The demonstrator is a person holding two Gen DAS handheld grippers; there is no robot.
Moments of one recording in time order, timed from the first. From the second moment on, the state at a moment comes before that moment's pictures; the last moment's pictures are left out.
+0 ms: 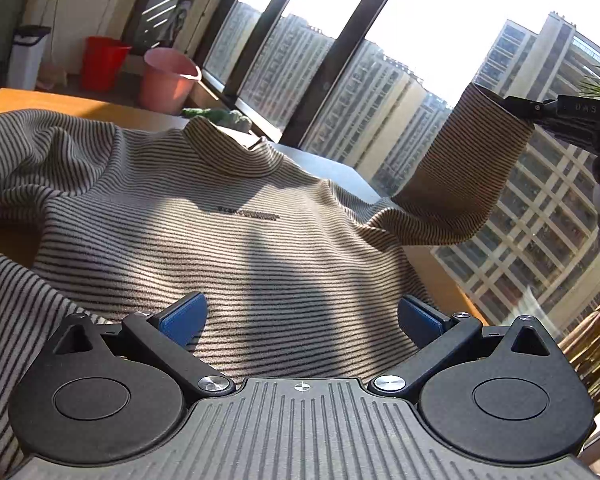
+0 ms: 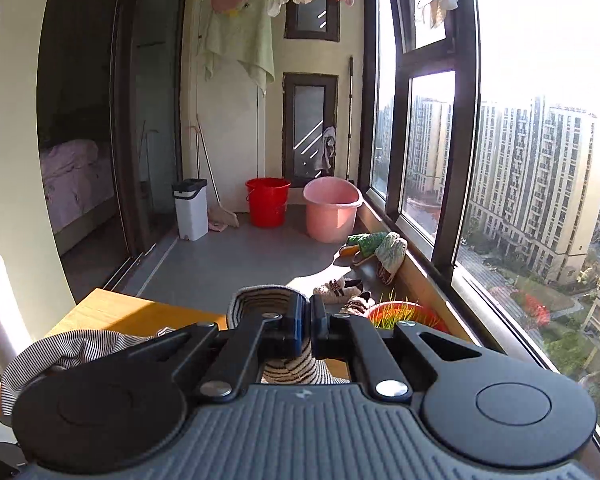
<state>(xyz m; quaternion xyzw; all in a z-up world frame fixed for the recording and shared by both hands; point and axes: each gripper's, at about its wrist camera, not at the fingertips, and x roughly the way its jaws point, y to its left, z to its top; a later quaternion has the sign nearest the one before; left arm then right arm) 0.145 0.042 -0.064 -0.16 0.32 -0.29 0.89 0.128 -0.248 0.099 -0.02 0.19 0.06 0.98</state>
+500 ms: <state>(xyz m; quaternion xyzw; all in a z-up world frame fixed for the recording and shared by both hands) 0.145 0.044 -0.065 -0.17 0.32 -0.29 0.89 0.175 -0.132 0.137 -0.07 0.16 0.14 0.97</state>
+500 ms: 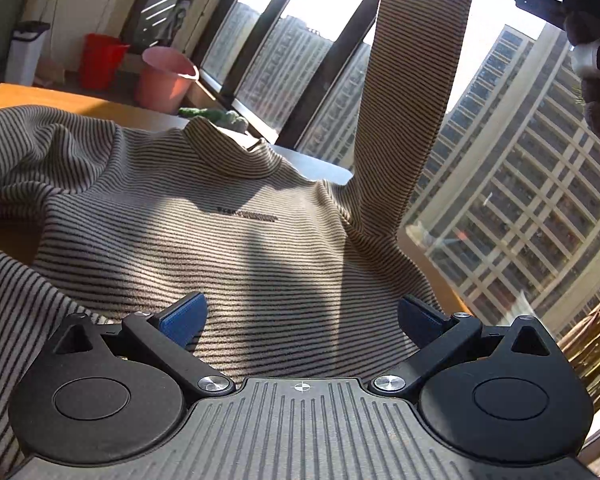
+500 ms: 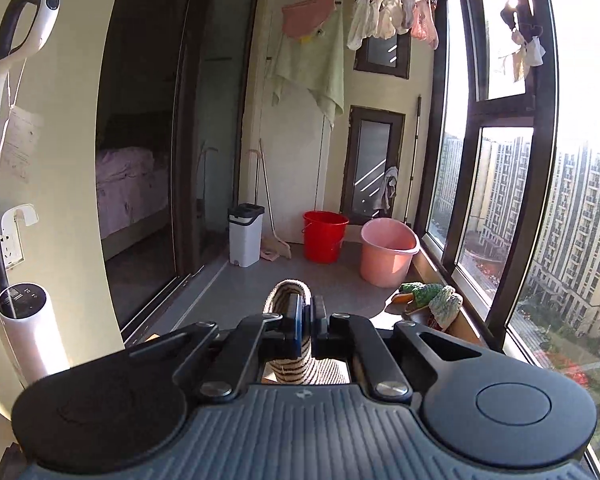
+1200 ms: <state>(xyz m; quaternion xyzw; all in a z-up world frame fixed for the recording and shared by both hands) 0.144 0.044 -0.065 -0.17 0.32 -0.29 0.89 0.192 -0.090 0.068 -0.04 0.21 0.22 0.95</state>
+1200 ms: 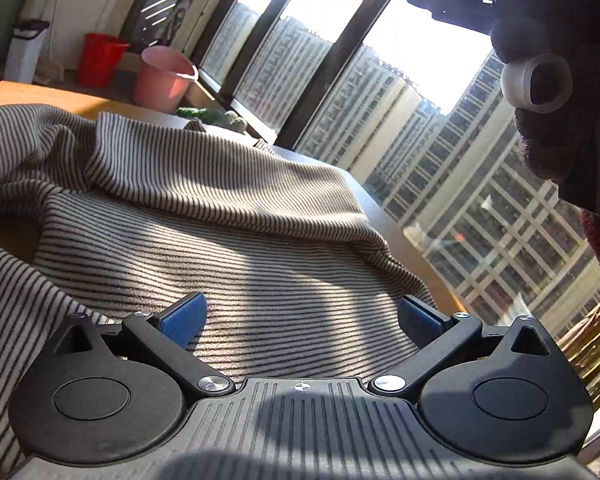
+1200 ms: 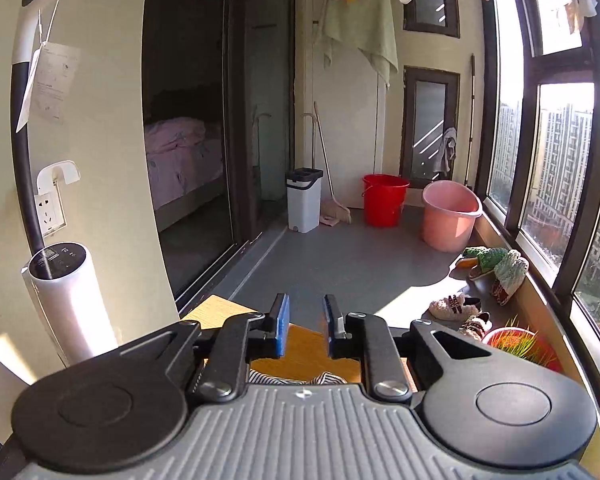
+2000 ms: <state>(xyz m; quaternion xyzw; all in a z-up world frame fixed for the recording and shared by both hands) 0.146 0.035 -0.062 -0.13 0.34 -0.29 0.89 0.133 -0.188 -0.078 0.12 0.26 0.22 0.93</state>
